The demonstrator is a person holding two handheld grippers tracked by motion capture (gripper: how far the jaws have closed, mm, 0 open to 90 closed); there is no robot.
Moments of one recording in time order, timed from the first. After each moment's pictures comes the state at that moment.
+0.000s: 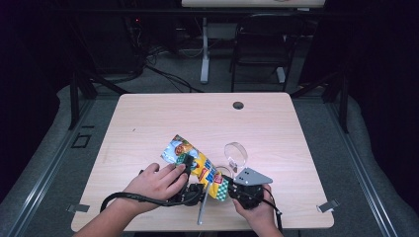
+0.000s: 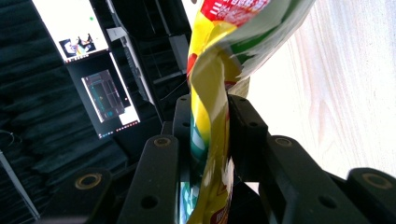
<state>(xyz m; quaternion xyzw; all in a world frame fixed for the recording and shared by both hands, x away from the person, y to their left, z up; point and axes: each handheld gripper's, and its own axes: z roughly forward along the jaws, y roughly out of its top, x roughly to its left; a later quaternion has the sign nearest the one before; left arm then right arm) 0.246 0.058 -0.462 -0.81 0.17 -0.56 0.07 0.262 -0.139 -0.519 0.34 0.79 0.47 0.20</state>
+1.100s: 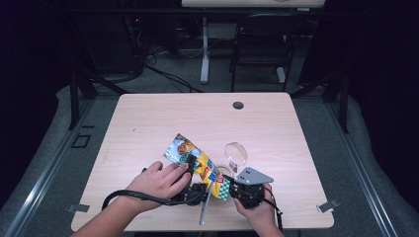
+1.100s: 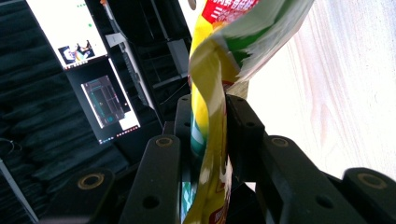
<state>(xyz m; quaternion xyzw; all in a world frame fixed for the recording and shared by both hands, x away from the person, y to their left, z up) 0.245 0.051 -0.456 -0.81 0.19 -0.55 0.07 0.264 -0.142 -0.520 0.35 0.79 0.47 0.20</state>
